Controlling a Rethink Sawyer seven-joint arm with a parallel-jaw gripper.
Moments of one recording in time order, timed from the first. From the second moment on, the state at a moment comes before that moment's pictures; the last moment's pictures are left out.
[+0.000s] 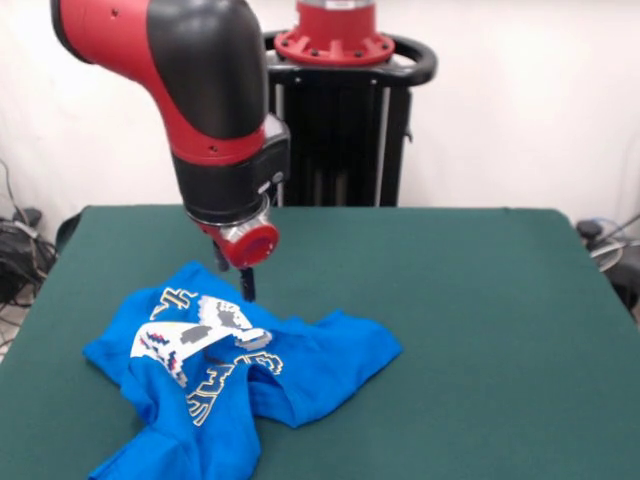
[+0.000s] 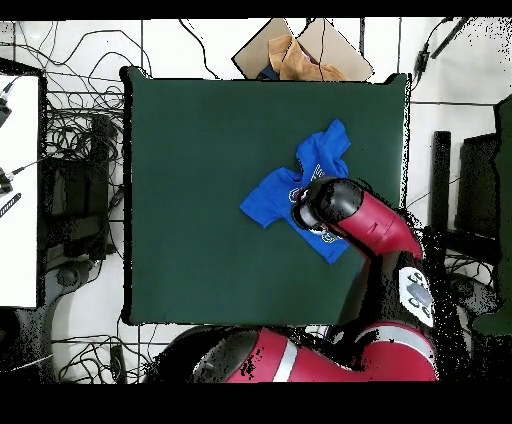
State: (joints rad) arm -0.31 -0.47 -0.22 1.58 0.24 0.65 2.03
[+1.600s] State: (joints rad) arm -0.08 -0.34 -0.20 1.65 0.53 0.42 2.04
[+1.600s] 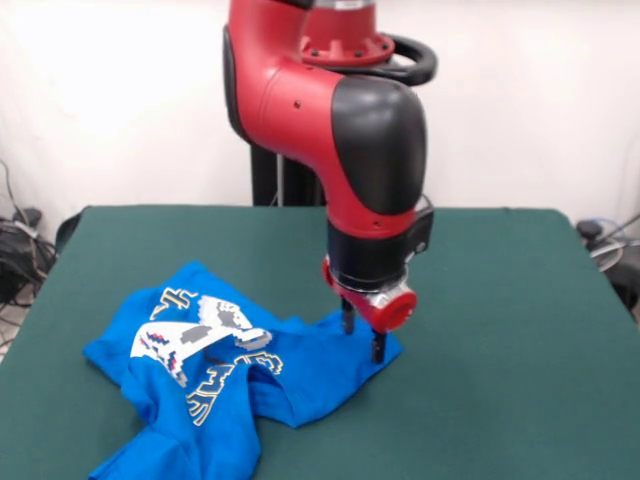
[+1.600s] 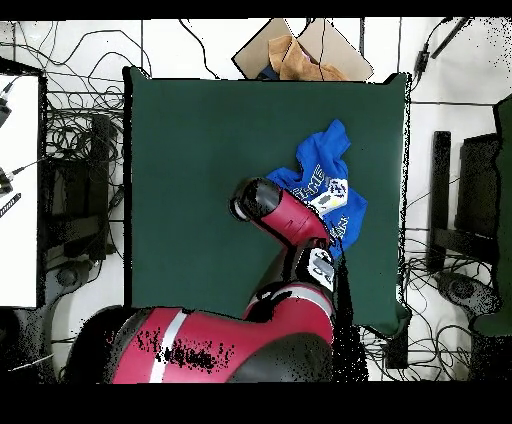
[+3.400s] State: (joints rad) arm -0.18 -0.40 0.02 1.88 0.59 -0.03 2.09
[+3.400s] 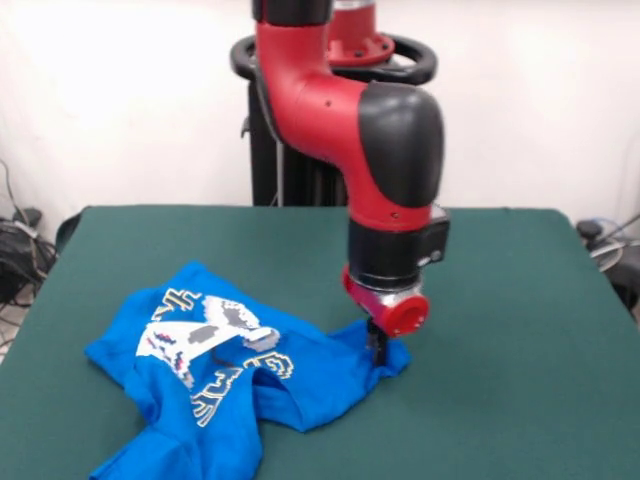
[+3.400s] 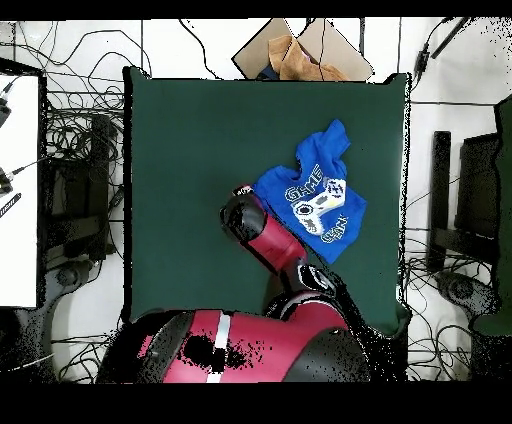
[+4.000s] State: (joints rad) arm 0.05 -0.41 0.05 1.88 0.81 -0.03 2.19
